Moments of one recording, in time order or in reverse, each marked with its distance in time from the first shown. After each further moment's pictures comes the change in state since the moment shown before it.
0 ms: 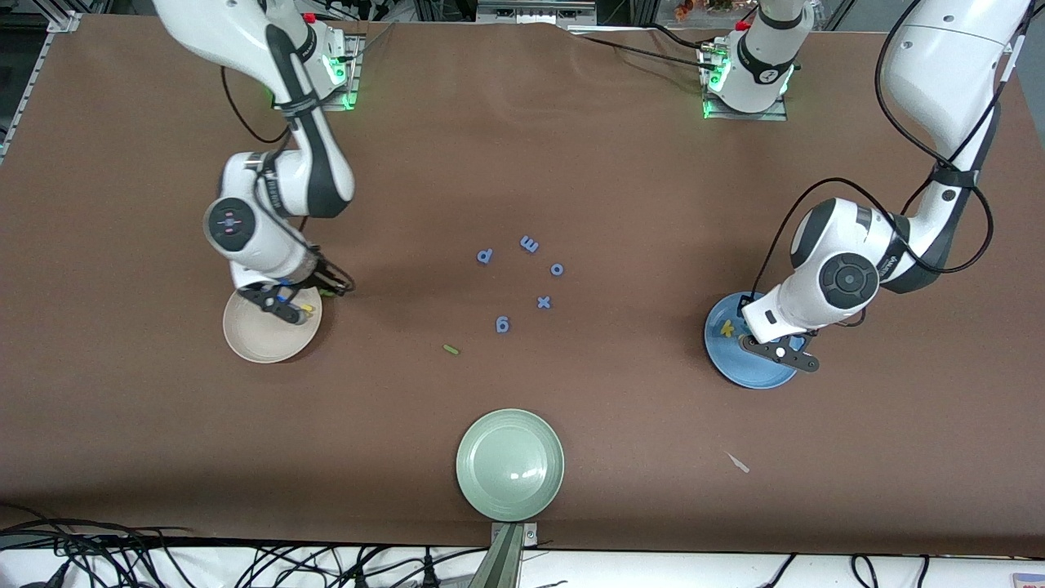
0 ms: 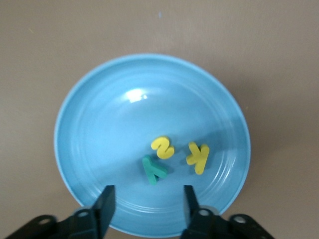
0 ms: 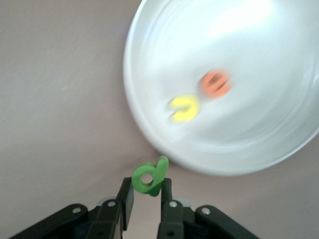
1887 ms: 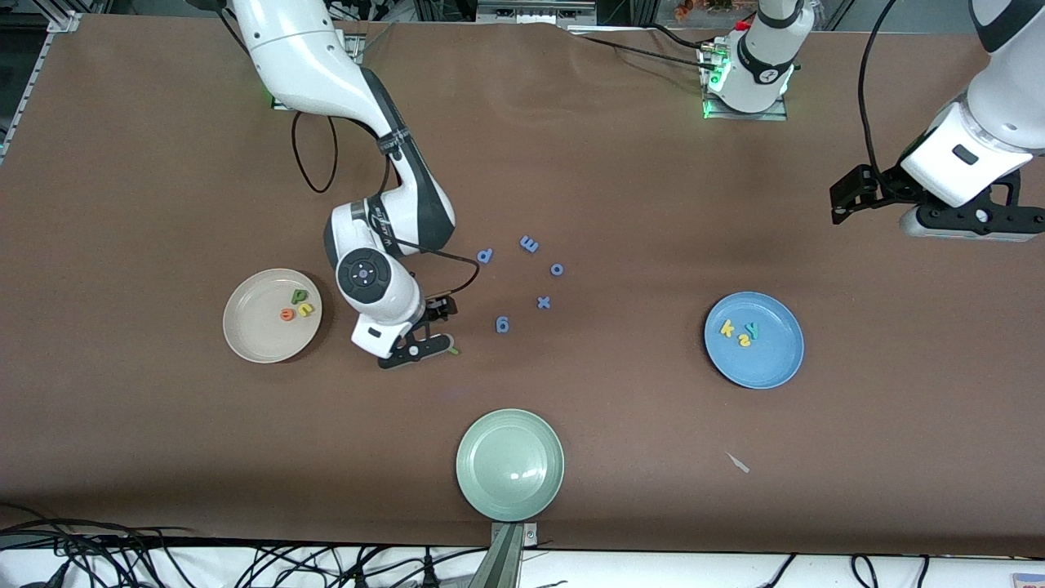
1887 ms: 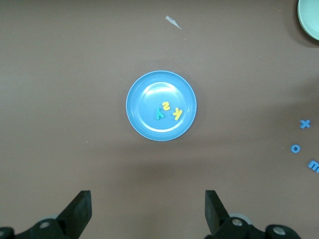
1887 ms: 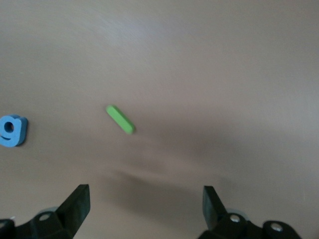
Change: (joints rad) left arm -0.308 -0.509 0.361 0.216 -0.341 -0.564 -0.062; right arm 0.011 0.367 0.224 0.592 -0.007 -0.103 -0.527
